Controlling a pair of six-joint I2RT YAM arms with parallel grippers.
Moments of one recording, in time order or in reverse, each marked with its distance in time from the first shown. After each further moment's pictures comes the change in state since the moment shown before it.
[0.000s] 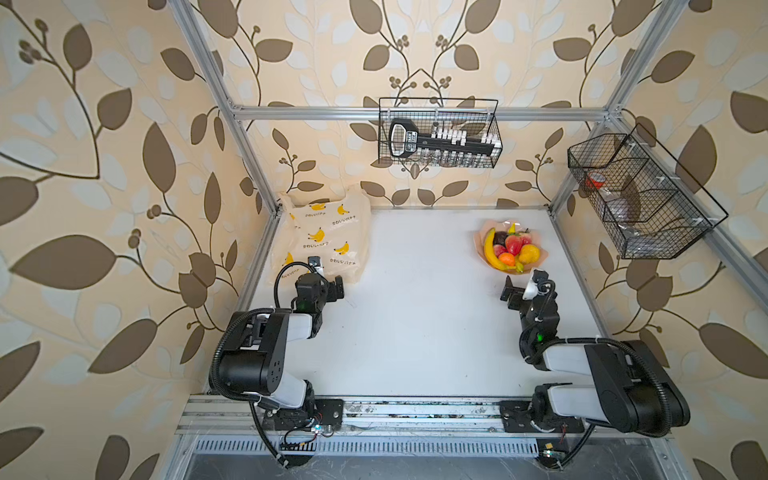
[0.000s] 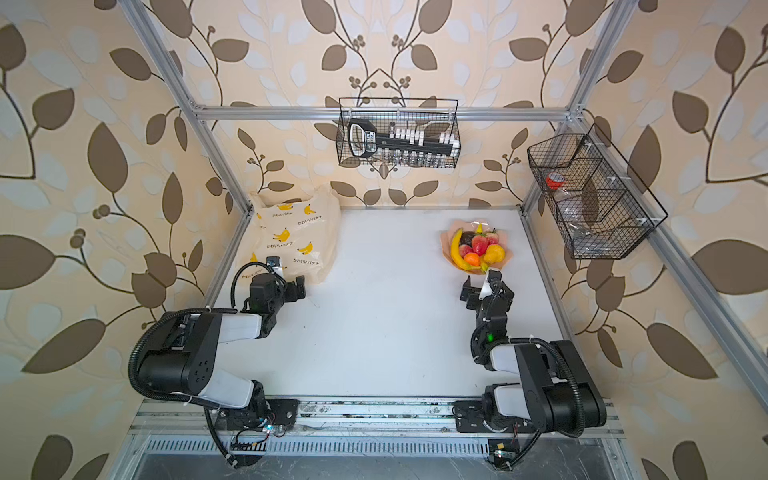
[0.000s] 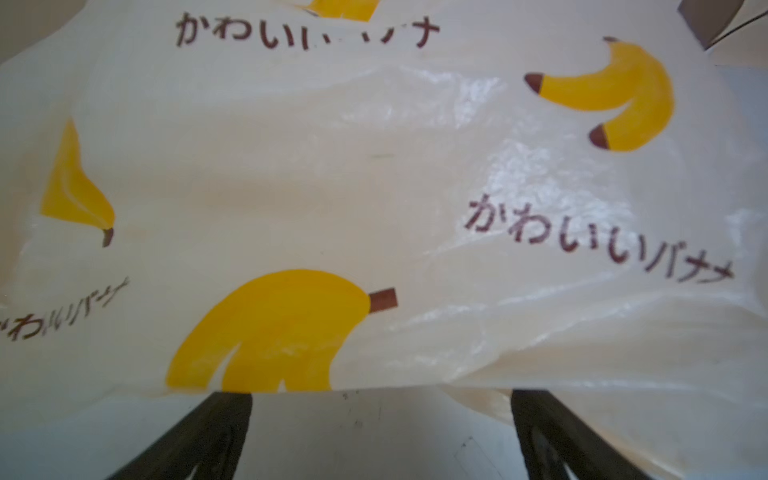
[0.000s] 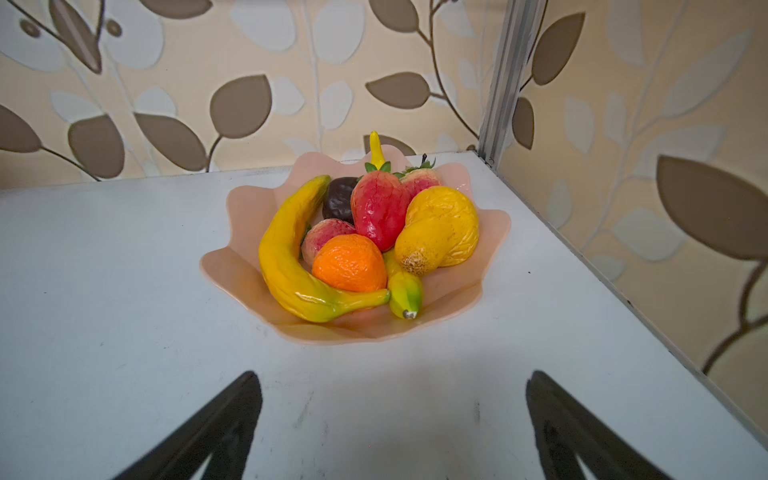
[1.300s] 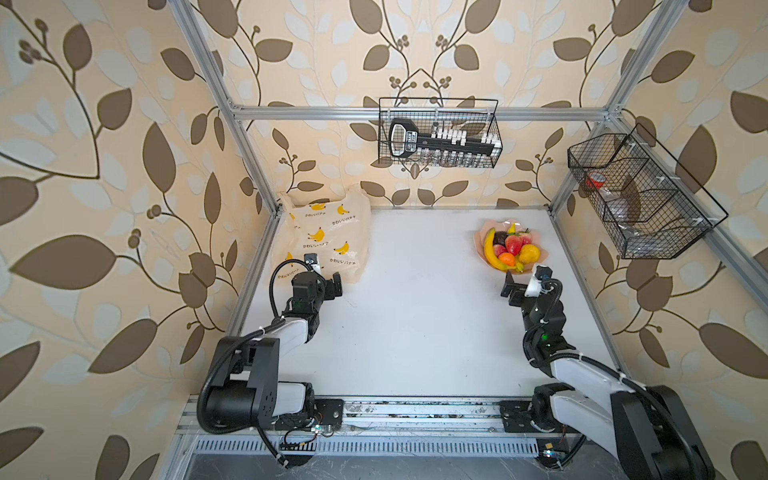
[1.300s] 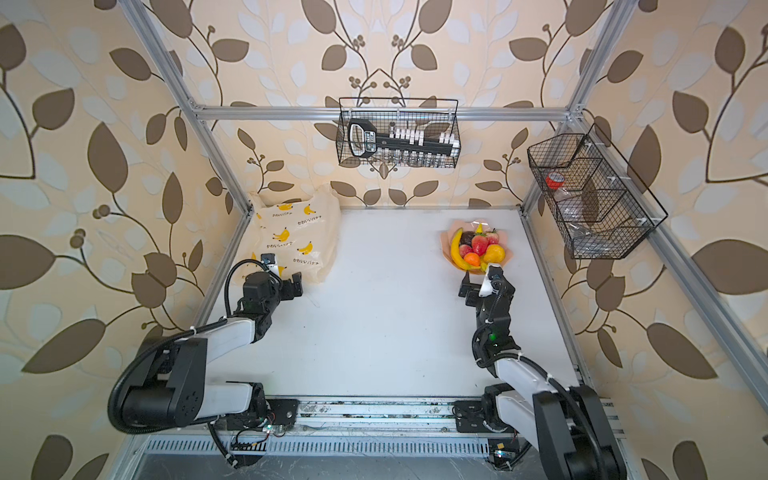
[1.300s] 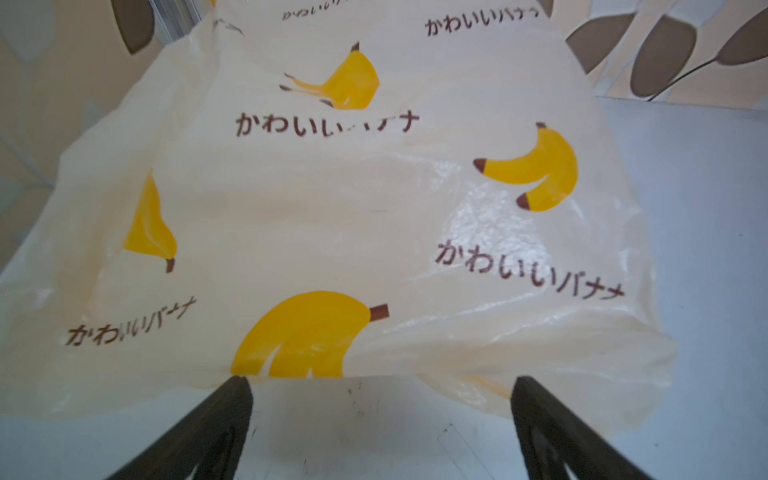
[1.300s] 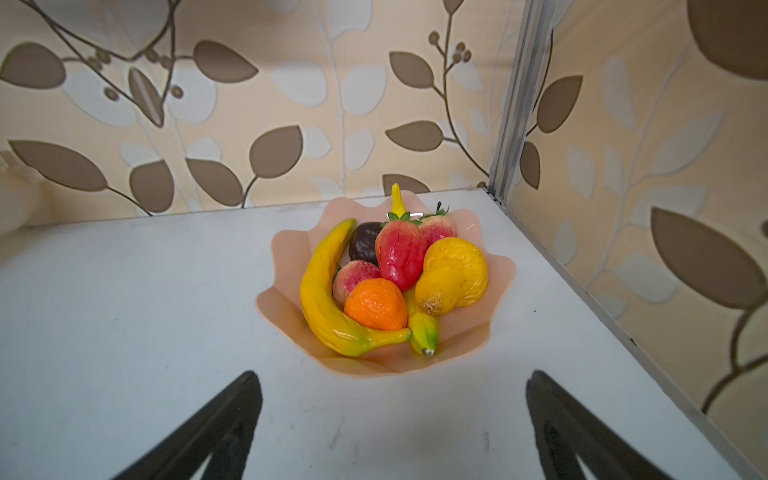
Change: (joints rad) left arm -0.009 -0.242 0.010 -0.179 0.004 -0.003; right arm 0.053 -0.358 0.061 -0.330 0.011 0.013
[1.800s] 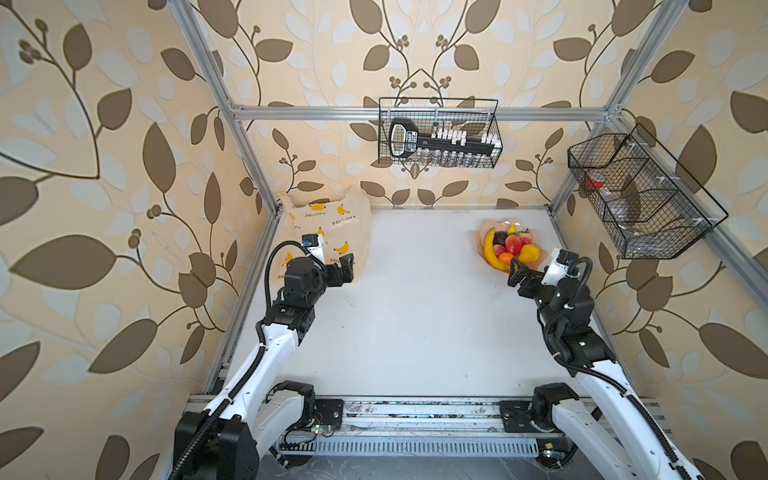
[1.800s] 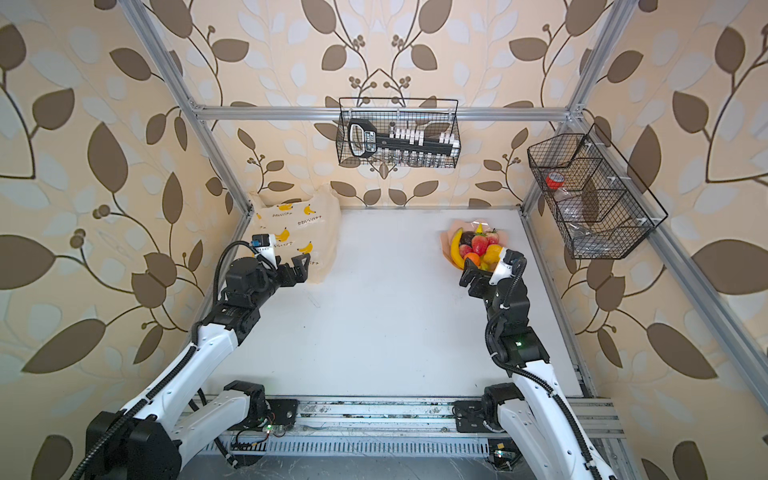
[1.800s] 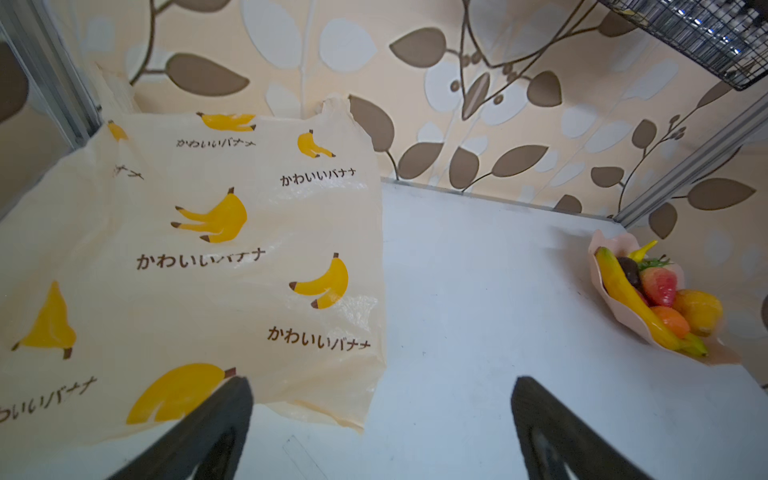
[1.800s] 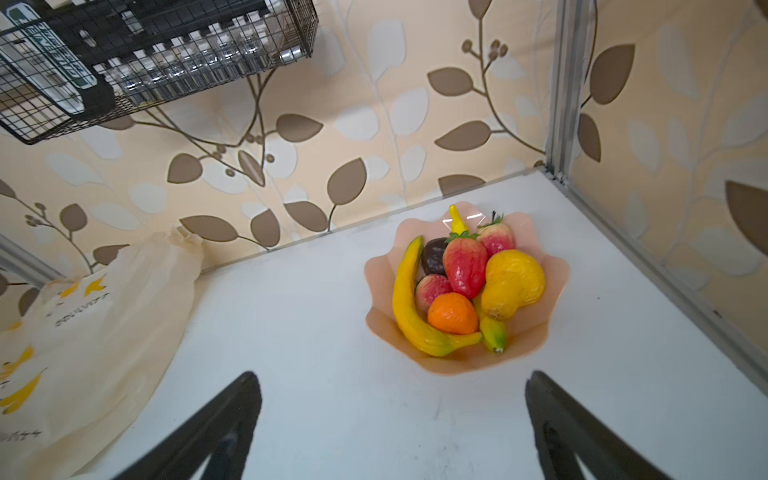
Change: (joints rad) left arm -0.102 -0.274 0.275 -0.479 0.182 -0.222; right arm 0.011 -0.283 0.354 -0.782 -0.184 0.306
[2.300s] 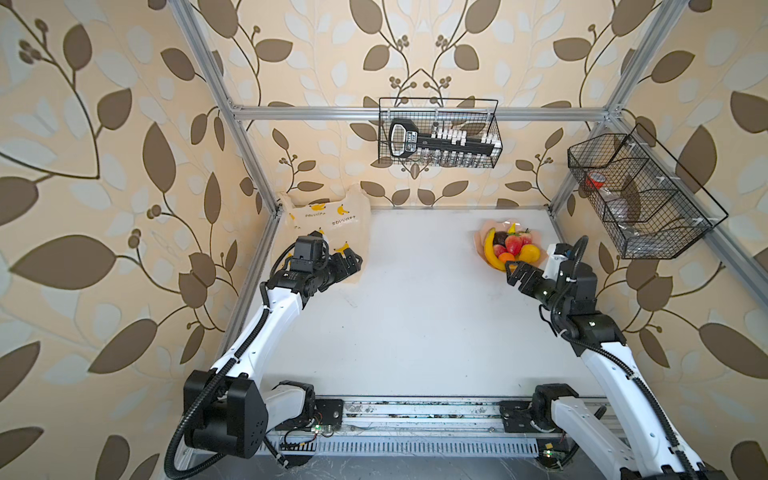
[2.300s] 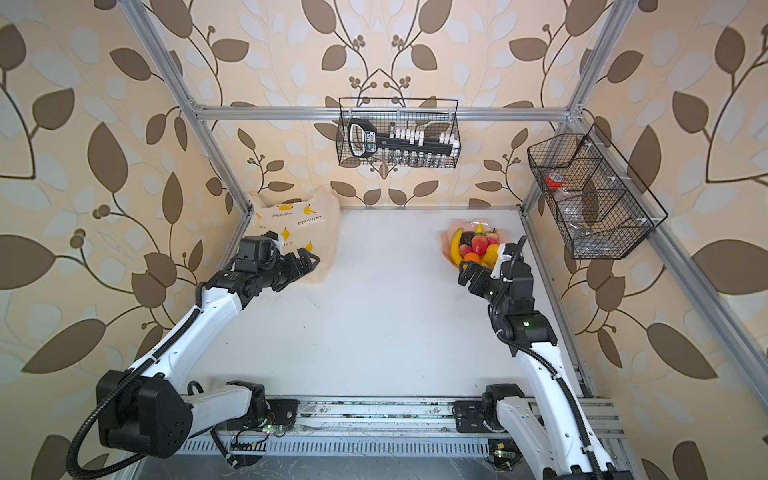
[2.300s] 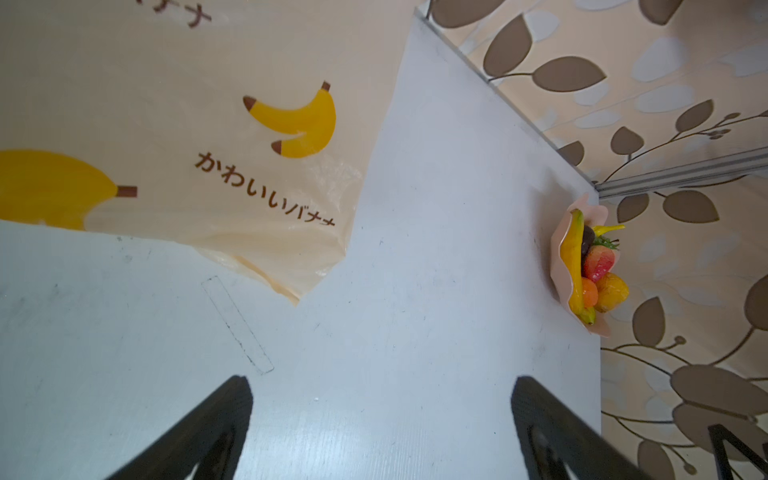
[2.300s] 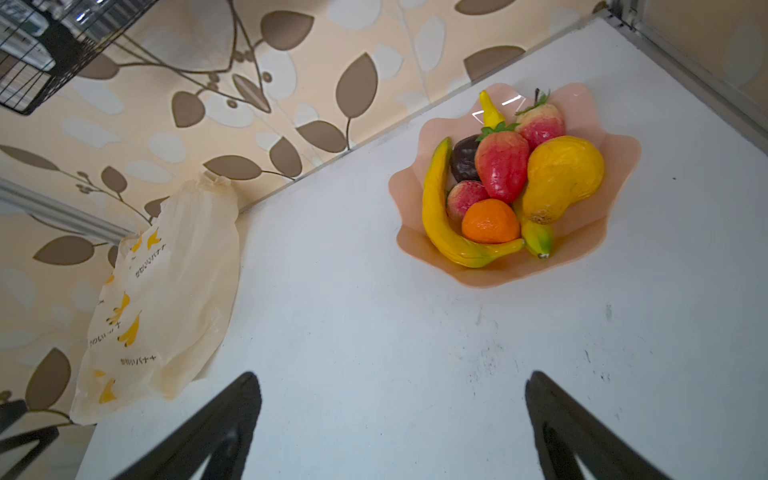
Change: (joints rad) left arm -0.002 0.228 0.262 -0.439 0.164 -0.336; right arm -0.162 0.158 0.187 -0.288 -0.276 0.158
